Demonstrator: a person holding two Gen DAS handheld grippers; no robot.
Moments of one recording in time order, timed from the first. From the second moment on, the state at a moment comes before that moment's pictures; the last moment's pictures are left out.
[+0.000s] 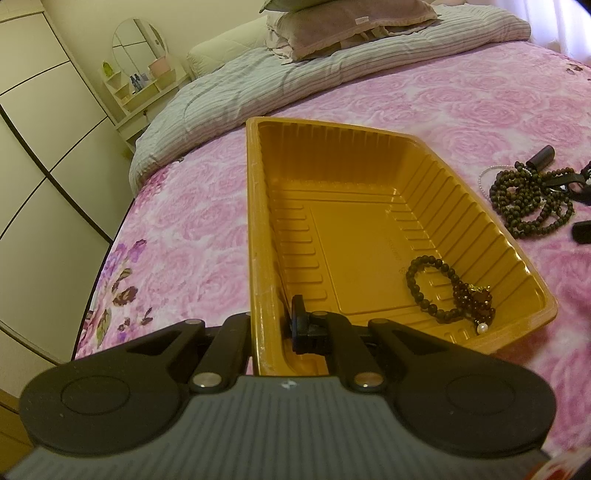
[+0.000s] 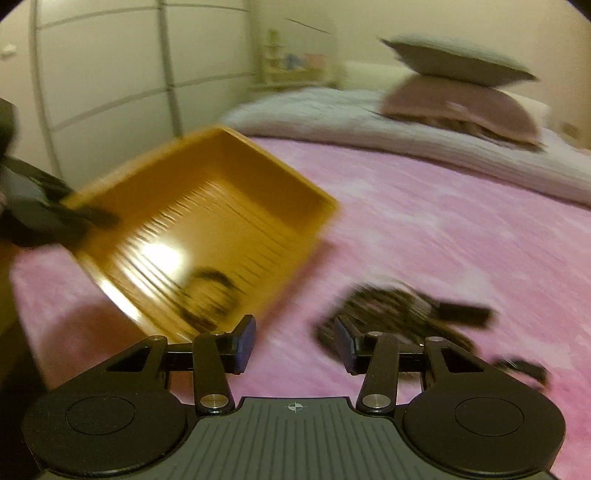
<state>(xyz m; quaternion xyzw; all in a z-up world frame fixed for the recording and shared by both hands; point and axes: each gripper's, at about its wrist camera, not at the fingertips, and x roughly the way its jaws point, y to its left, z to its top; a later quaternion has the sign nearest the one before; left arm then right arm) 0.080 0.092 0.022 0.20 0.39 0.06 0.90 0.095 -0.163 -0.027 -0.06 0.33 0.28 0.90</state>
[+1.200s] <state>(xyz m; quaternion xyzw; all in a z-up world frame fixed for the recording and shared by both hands) 0.079 0.095 0.022 0.20 0.40 0.06 0.90 0.129 -0.287 -0.056 -0.06 0.35 0.10 0.93</state>
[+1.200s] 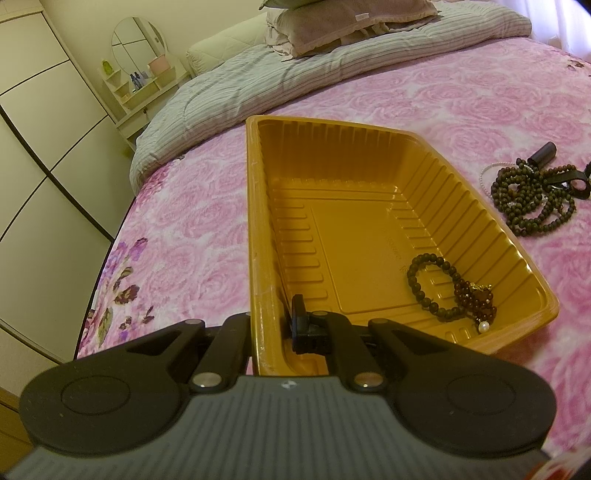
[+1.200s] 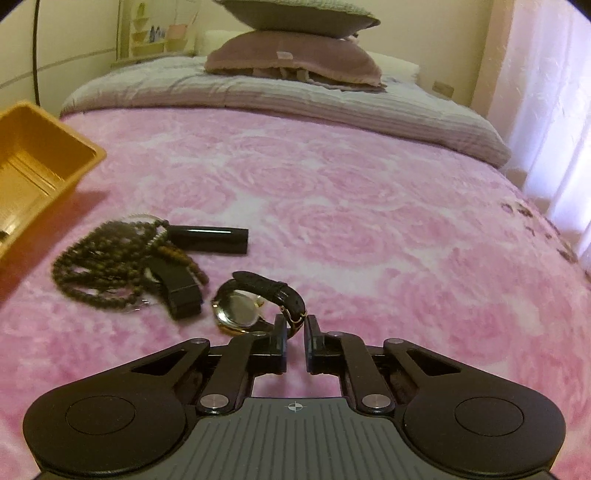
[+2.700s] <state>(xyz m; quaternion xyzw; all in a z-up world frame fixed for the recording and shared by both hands) 0.077 0.097 0.023 0.20 0.40 0.06 0.89 0.108 -0.267 -0.040 -0.10 0.34 0.19 0.91</state>
